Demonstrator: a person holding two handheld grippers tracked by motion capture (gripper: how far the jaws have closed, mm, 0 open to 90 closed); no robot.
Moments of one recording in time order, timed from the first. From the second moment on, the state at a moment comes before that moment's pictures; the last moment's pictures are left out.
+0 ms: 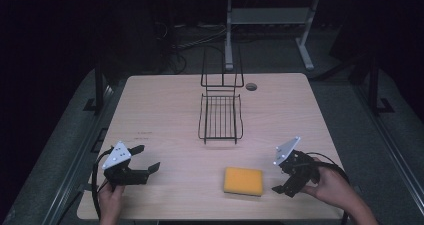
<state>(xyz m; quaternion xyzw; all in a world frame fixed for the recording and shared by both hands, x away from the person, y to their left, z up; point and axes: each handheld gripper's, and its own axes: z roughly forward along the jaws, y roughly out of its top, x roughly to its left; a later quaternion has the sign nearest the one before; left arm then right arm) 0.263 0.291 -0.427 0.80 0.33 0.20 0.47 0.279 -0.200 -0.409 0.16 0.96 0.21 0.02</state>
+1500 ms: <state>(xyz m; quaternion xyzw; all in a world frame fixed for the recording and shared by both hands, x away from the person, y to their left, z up) 0.262 0.294 -0.426 0.79 0.33 0.20 0.47 0.289 -0.131 -0.410 0.10 0.97 0.20 0.00</state>
